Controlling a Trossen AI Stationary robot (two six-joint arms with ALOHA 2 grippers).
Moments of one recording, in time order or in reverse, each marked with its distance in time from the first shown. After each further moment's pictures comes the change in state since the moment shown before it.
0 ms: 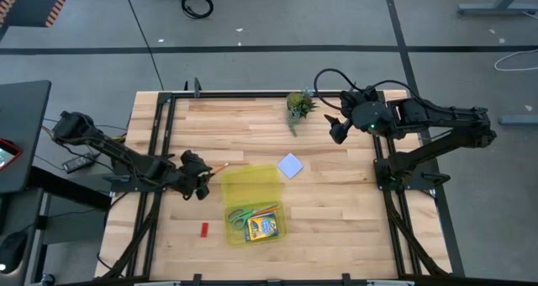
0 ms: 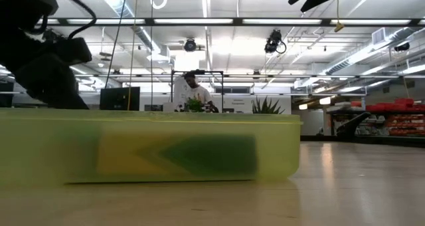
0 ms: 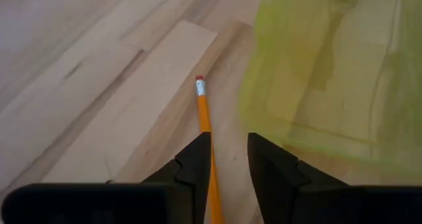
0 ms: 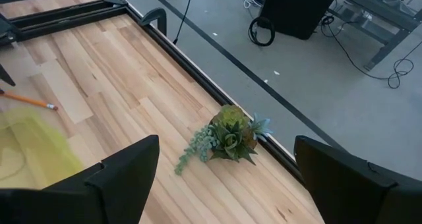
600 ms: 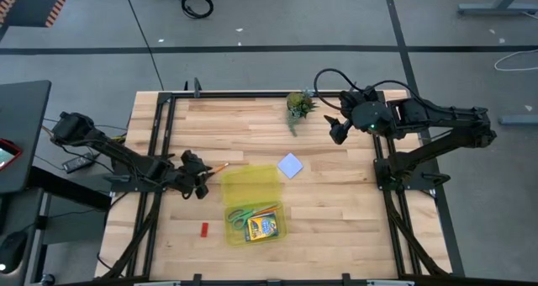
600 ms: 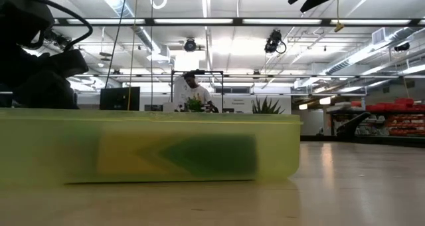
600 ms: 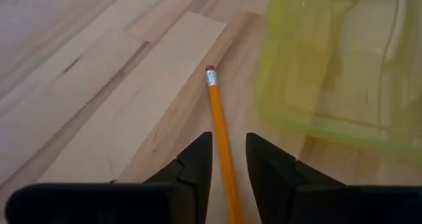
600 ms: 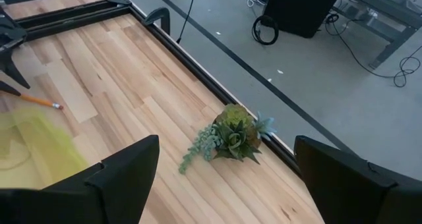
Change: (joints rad) left arm 0.016 0.003 -0.114 0.170 -0.008 0.066; right arm 0.000 0.000 0.000 0.003 -0.014 0.005
